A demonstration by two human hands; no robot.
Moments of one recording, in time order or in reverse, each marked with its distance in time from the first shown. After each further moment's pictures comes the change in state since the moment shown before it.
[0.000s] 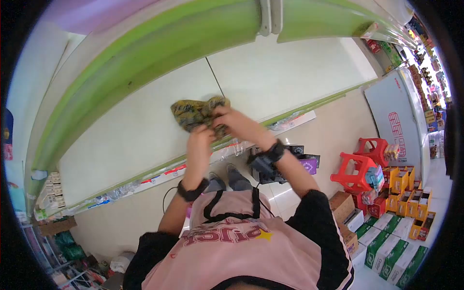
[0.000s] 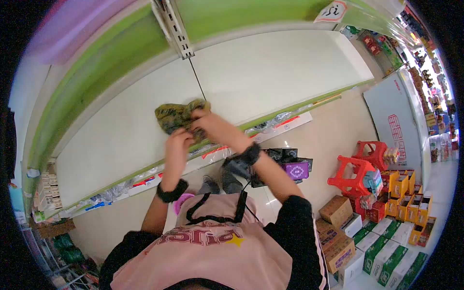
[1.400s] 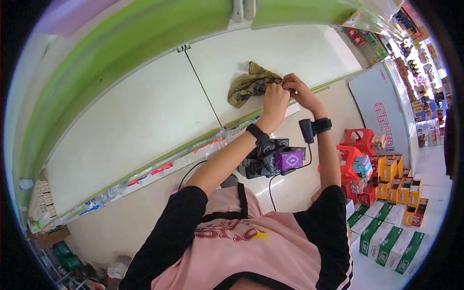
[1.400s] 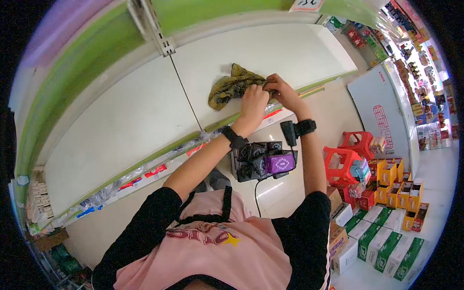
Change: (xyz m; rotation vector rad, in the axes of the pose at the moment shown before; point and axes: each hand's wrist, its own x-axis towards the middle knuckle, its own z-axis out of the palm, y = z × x) left_hand 0.106 0.146 0.181 0.155 0.002 0.418; right_hand -0.135 0.076 -0.179 -0.236 0.038 0.421
